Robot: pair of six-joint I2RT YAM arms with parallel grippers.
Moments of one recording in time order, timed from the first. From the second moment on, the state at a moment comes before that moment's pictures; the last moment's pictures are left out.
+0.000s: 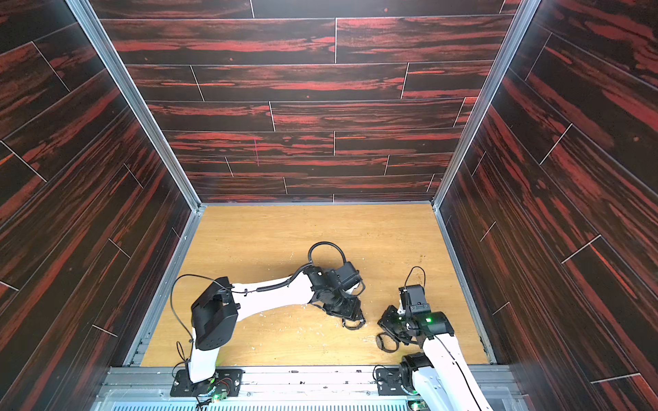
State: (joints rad) left arm -1.09 2.03 1.60 -0.74 0.28 -0.74; right arm 0.20 0.71 0.49 -0.98 -0.29 0.80
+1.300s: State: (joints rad) left arm -1.11 2.29 1.85 -0.84 0.24 -0.77; right arm 0.20 0.75 0.49 -0.96 -0.29 0.76
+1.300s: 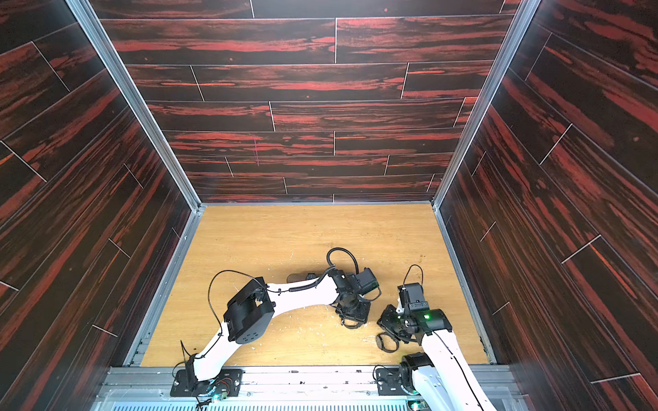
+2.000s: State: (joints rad) left arm -1.10 2.10 1.69 -0.67 0.35 -0.80; right arm 0.20 0.69 0.51 -0.96 -0.31 0.76
